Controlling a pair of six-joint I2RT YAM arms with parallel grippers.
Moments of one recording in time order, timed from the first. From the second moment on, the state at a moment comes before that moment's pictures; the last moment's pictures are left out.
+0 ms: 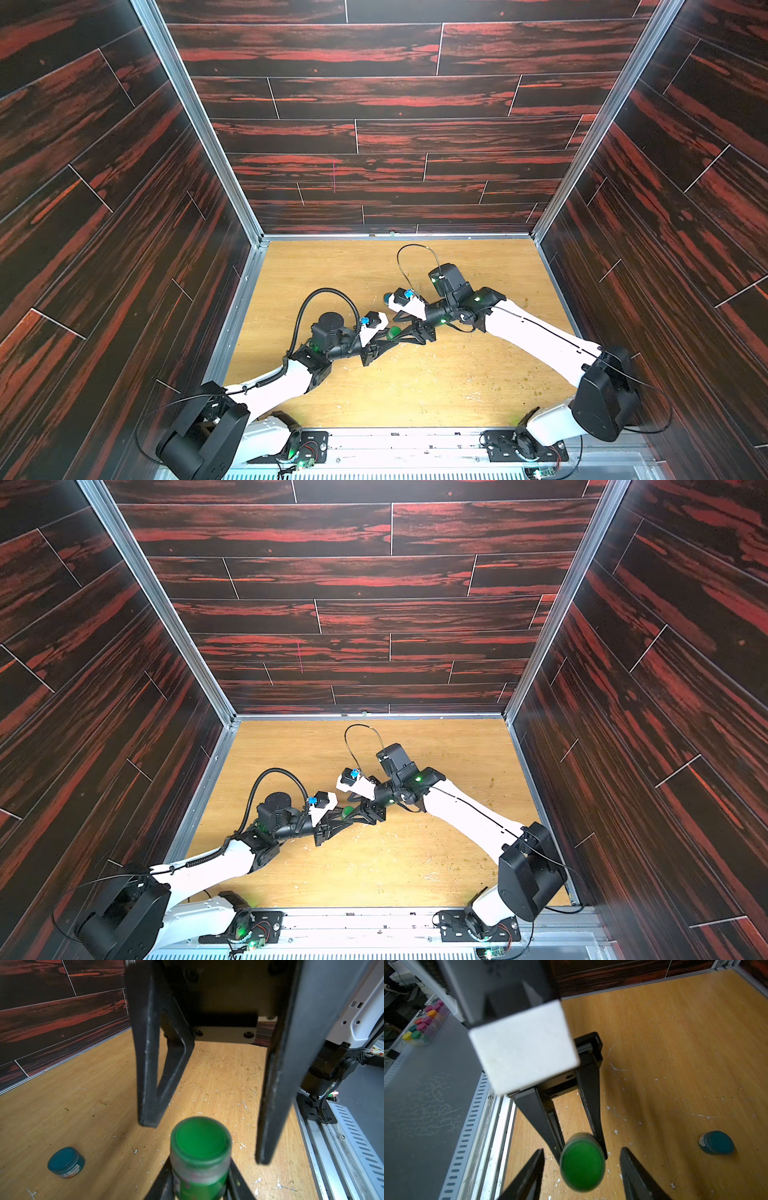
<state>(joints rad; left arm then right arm) -0.55 1.22 0.41 0.53 0.71 0.15 0.72 1.52 1.20 -0.54 -0.74 -0.51</state>
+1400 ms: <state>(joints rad) -0.54 1.22 0.41 0.54 0.53 0.16 0.78 1.55 1.20 -0.43 -0.52 -0.07</state>
